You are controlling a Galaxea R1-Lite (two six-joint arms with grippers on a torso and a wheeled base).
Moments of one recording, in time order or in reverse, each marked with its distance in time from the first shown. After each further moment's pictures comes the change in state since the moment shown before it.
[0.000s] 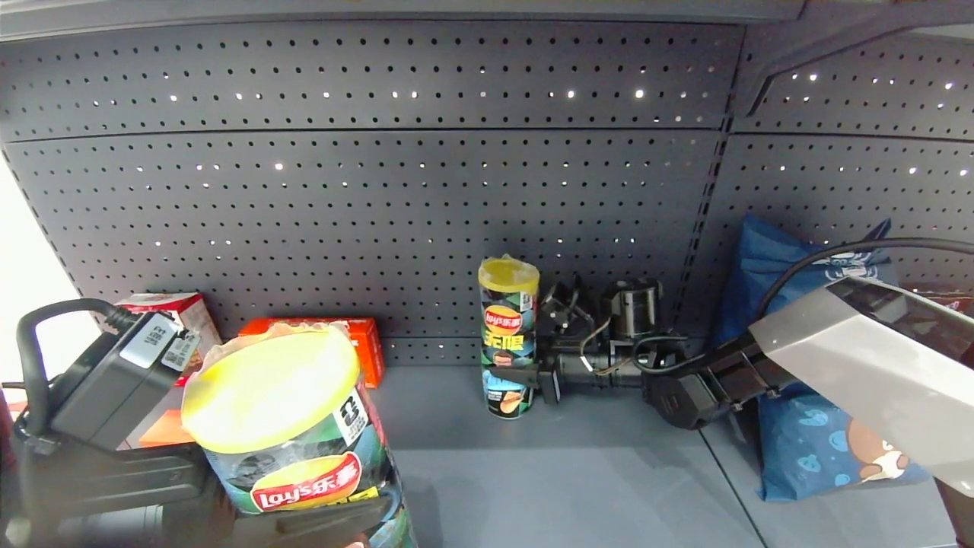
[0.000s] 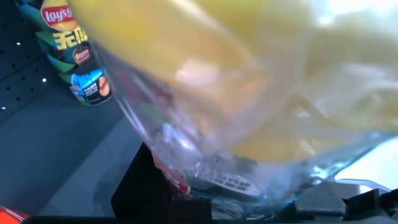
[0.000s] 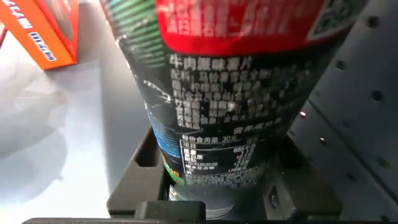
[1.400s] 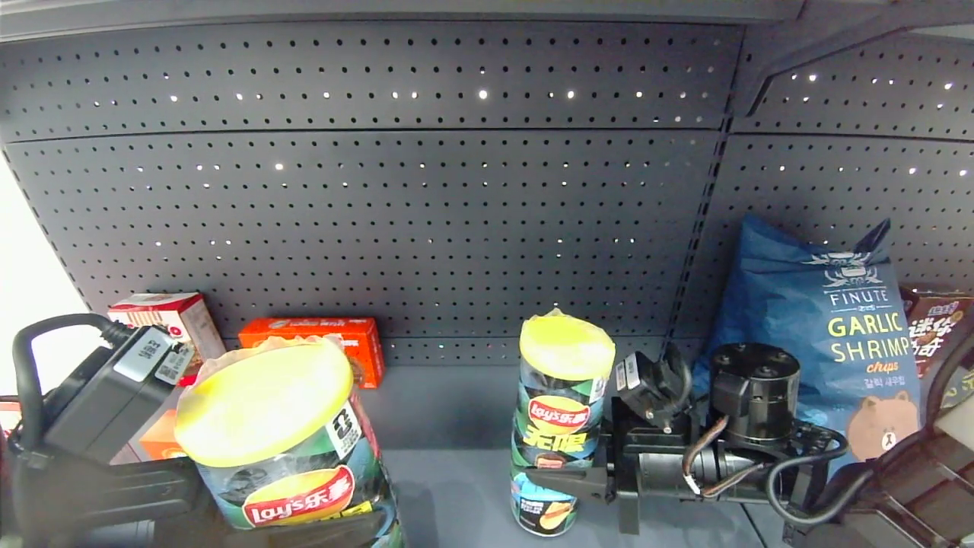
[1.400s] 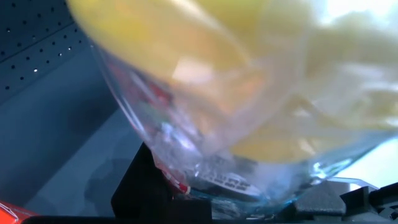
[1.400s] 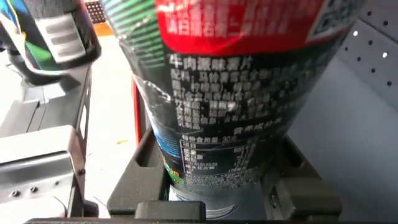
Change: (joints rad) left arm -0.001 -0.019 0.027 -0.001 0.000 -0.032; right arm 0.112 -0.369 0.748 -0.426 0.000 0.046
